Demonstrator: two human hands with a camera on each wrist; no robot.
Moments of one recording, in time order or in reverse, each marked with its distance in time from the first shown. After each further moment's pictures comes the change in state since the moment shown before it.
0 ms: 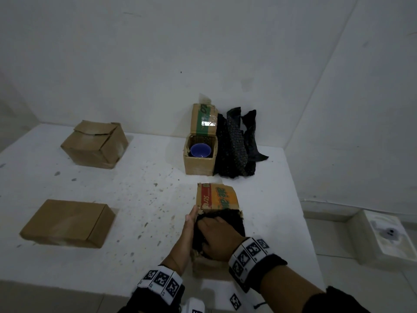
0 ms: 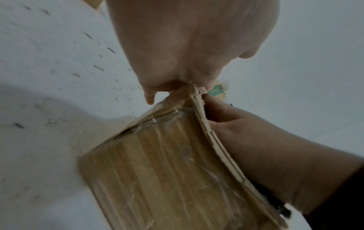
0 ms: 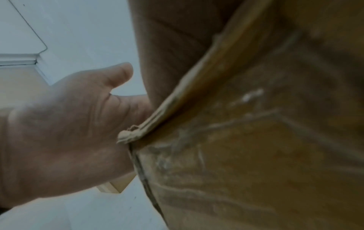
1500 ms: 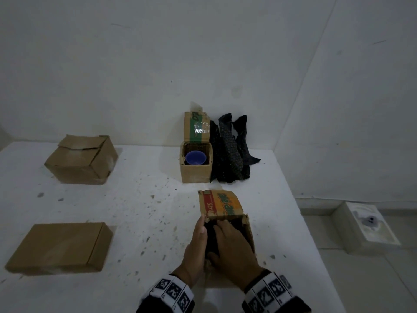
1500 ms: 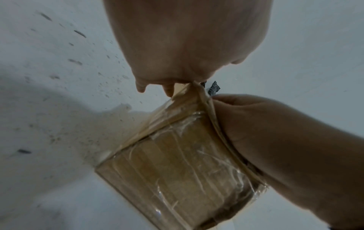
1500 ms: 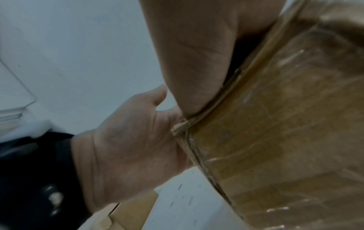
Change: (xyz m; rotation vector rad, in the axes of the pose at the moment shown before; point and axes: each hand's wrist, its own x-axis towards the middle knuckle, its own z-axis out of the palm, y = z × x) left_hand -0.001 -0.005 -0.010 0.224 -0.119 0.090; right_hand -0.010 -0.023 0.027 0.036 0.197 0.401
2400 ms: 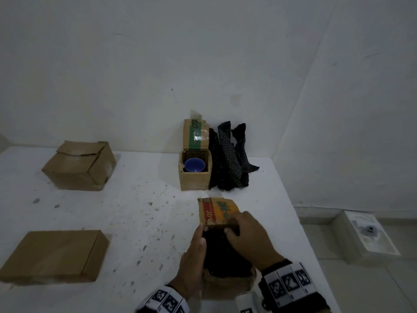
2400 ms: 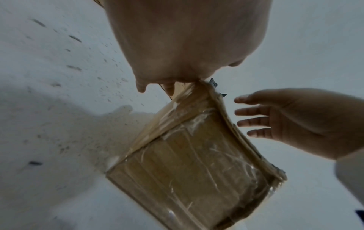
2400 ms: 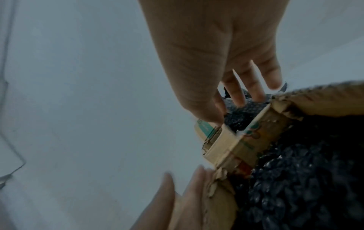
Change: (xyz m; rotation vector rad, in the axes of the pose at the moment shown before) left_hand 0.001 -0.012 -0.007 0.075 -0.059 0.042; right_hand 0.011 0.025 -0.056 0.311 0.142 0.172
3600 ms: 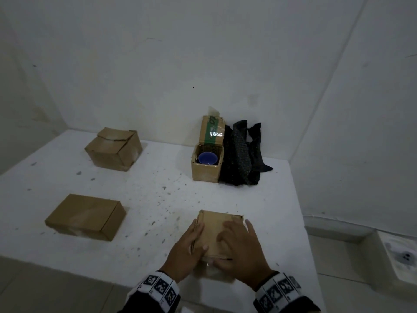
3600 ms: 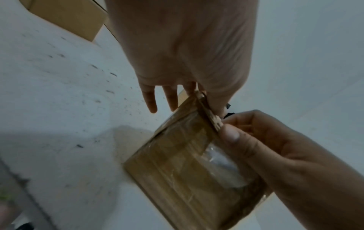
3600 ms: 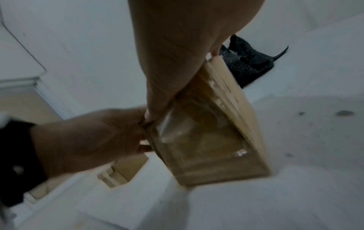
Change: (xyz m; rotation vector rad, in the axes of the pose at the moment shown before) left_hand -0.045 0.012 0.010 0.513 0.143 0.031; right_hand -0.034 0.064 0.030 -0.260 0.061 -0.564
